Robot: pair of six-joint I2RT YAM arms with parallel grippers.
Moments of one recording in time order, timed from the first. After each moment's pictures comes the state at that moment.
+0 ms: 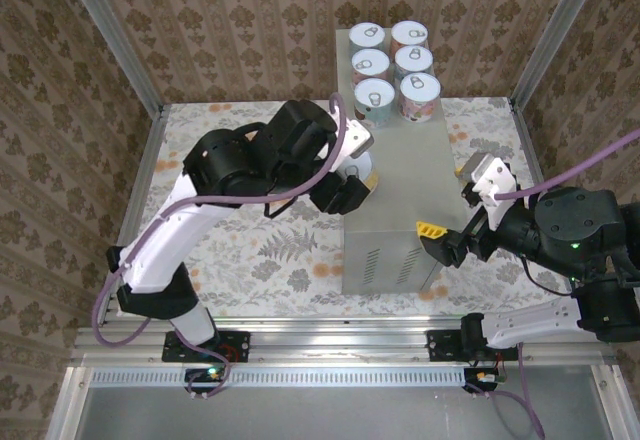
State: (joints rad) left arm -1.15 1.68 2.40 -1.44 -0.09 -0.11; right arm 1.44 1.03 1.97 -1.42 0.66 0.14
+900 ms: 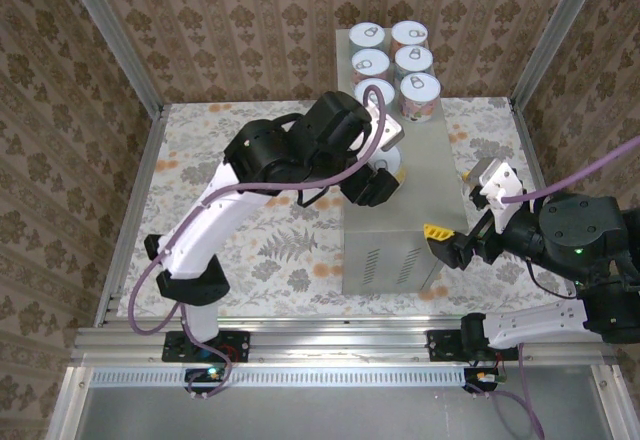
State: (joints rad) left arm -1.15 1.87 2.59 -1.43 -0.04 -0.11; right arm 1.44 0.97 1.89 -1.42 0.67 0.17
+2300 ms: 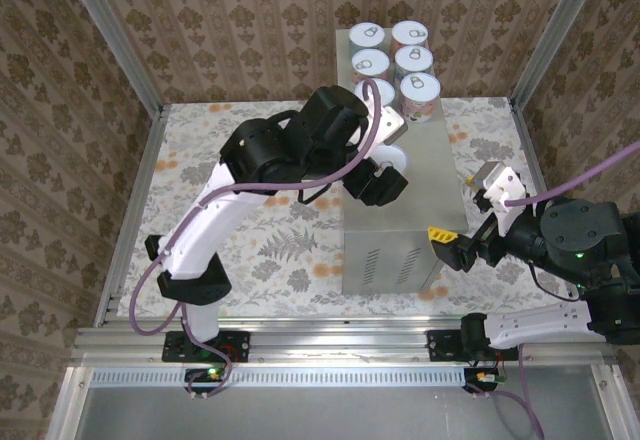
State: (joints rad) left arm -1.15 1.88 2.63 -1.40 -0.02 -0.09; right arm 1.44 0.93 1.84 -1.42 0.68 0.19
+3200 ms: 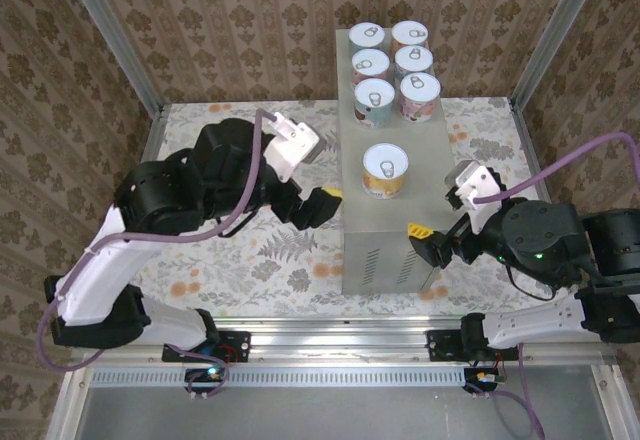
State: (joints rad) left arm -1.15 1.33 2.02 -1.21 -0.13 -0.10; right arm 1.44 1.00 1.82 -1.39 0.74 0.23
